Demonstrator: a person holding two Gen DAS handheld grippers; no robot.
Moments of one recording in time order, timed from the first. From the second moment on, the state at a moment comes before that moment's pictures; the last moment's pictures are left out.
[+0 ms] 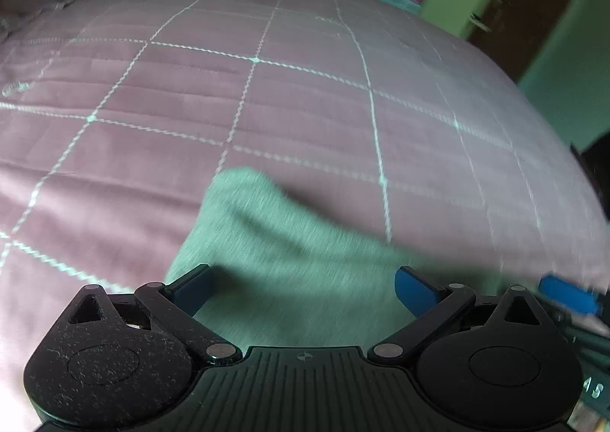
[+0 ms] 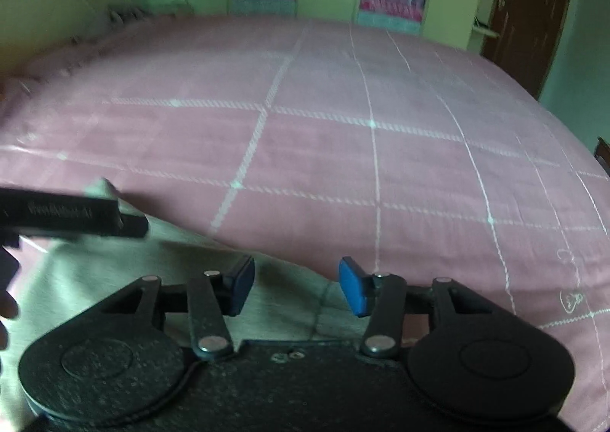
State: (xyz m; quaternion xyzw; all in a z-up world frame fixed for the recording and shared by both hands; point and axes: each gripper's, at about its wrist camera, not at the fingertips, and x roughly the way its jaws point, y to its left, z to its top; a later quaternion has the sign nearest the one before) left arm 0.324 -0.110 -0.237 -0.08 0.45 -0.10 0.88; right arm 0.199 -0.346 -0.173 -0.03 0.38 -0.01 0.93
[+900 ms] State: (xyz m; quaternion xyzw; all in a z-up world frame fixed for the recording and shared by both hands) left arm 0.199 -0.095 -0.255 -0.05 0.45 -0.09 0.89; right arm 0.113 -0.323 -0.207 -0.11 0.40 -0.01 0.91
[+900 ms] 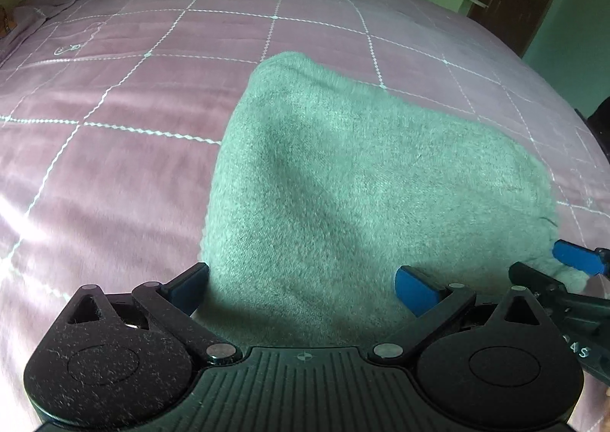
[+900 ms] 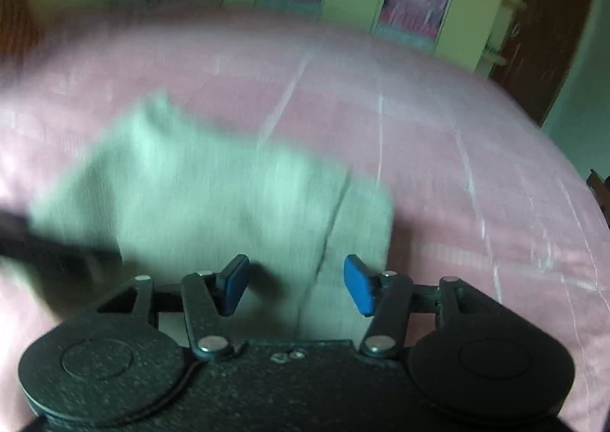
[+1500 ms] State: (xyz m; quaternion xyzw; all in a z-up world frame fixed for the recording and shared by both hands) left arm 0.189 -0.097 -0.253 -0.04 0.45 -0.08 0.89; right arm 0.087 -0.337 -0.190 -0.06 0.37 -0.01 0.93
